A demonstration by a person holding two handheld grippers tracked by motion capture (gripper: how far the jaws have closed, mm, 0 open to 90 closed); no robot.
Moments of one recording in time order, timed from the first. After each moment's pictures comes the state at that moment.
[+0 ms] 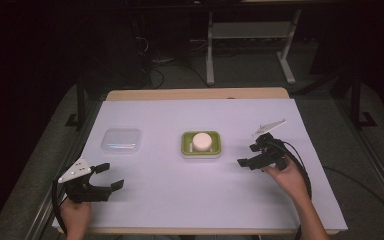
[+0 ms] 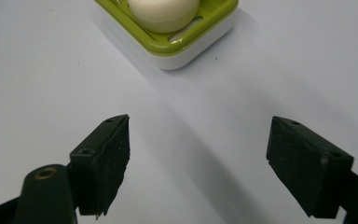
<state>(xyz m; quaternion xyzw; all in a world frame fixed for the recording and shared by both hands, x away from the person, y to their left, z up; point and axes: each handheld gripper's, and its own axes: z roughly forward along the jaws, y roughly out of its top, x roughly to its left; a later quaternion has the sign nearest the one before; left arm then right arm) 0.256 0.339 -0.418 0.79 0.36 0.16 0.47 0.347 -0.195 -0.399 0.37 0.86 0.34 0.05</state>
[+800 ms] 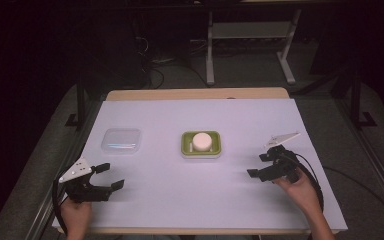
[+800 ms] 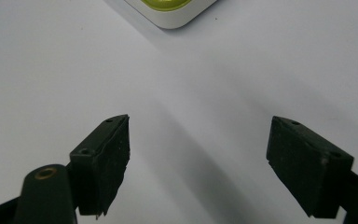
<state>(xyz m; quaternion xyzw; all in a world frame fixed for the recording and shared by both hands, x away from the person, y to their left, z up) 0.257 0.338 -0.419 0.79 0.36 0.16 0.48 0.316 -0.220 -0.409 0.38 0.86 0.34 0.06</state>
